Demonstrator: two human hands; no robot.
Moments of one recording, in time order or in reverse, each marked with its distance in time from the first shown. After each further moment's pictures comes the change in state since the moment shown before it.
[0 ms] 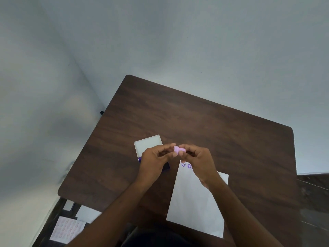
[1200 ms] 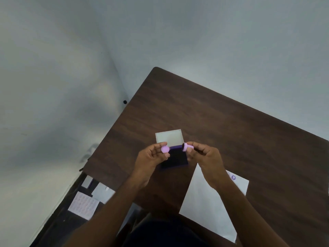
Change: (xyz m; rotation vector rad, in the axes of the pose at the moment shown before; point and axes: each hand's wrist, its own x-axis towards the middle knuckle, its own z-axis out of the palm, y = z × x) left_hand -0.030 -0.044 -0.067 -0.360 0.094 -0.261; right_hand -0.002 -0.005 0.038 0.076 -0.132 0.043
